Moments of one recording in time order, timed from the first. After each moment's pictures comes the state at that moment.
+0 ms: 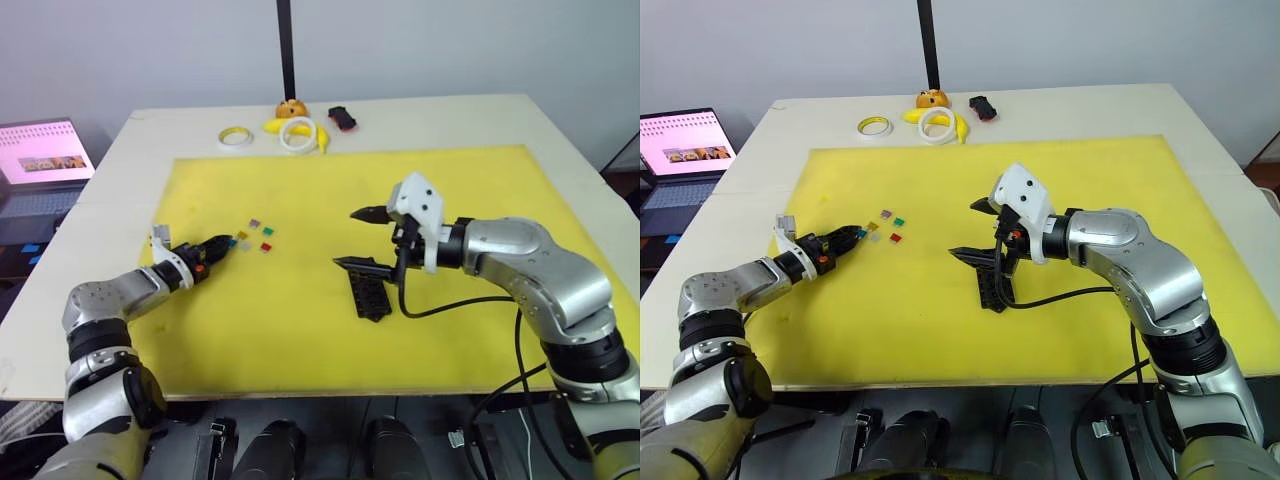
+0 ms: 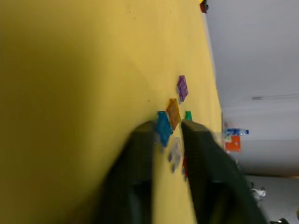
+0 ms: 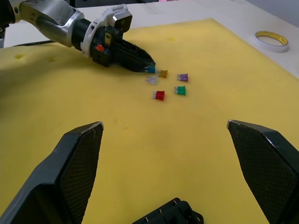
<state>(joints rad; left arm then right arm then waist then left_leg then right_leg) -0.66 0.43 0.63 0.67 -0.89 1.17 -0.40 -0.61 -0.69 0.14 -0.42 0.51 0.82 0.79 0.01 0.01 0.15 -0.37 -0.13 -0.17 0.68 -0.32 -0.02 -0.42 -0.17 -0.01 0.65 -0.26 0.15</state>
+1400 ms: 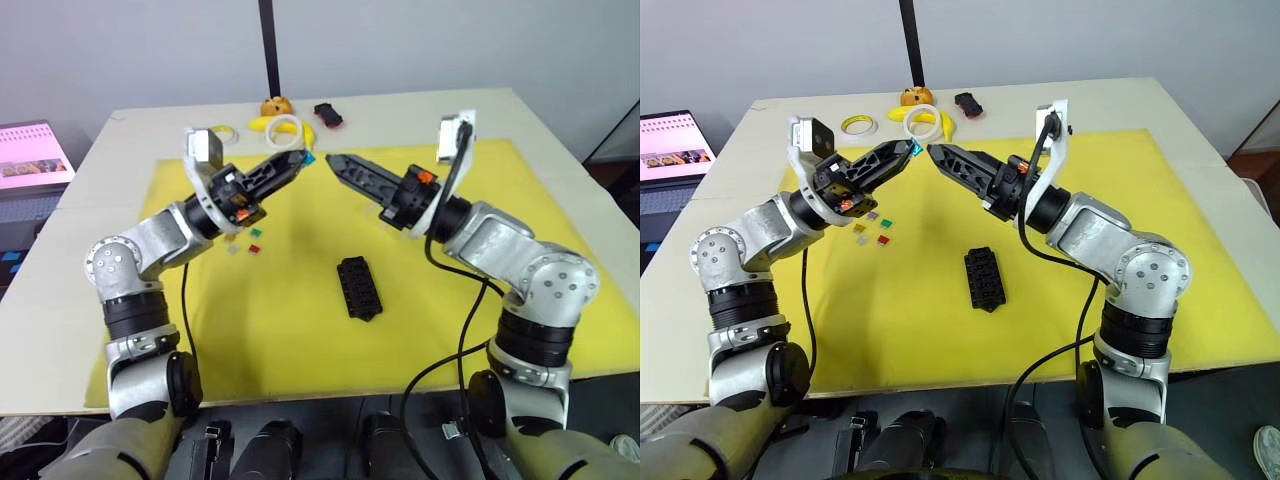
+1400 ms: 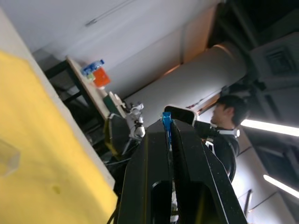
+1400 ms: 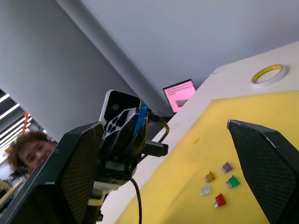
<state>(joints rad) -0.76 0.27 0.44 0.16 -1.65 1.28 -0.21 -0.68 -0.25 -0.26 -0.31 1.39 1.07 -0.02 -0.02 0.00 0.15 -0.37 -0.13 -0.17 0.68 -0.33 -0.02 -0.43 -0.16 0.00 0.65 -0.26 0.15</state>
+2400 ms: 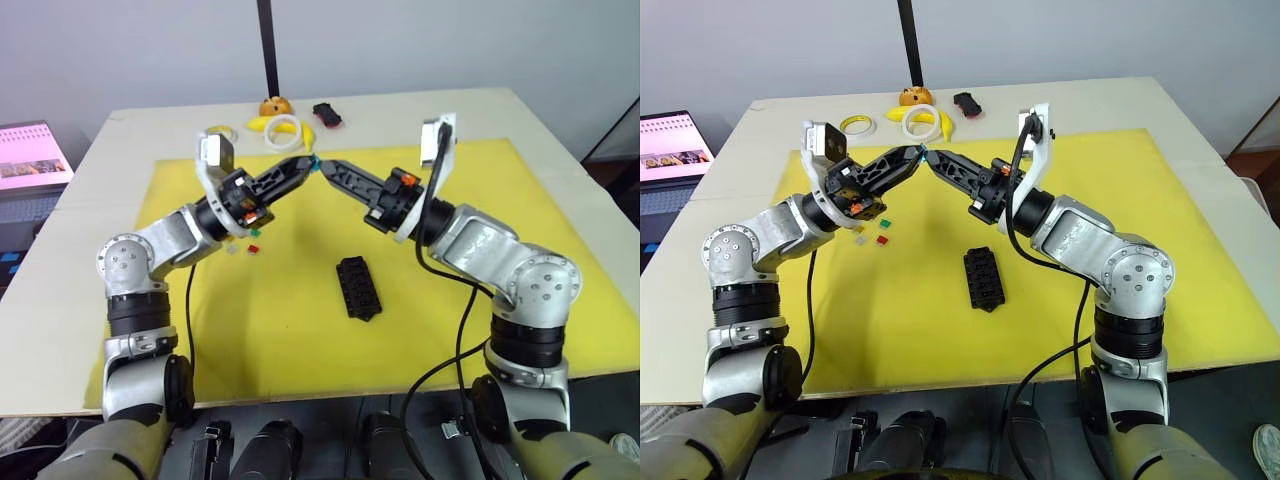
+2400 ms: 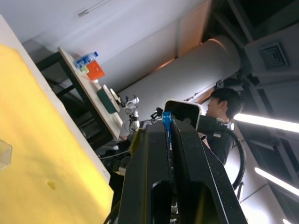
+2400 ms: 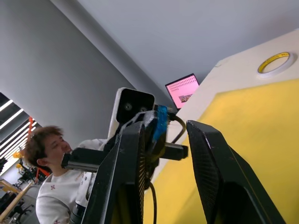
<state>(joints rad) -0.75 0.30 0.35 0.20 -1.62 1.22 -0.31 -0.68 -0.29 -0.15 -0.31 1.52 0.97 -0.12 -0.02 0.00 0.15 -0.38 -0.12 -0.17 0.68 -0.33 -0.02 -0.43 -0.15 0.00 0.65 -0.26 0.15</state>
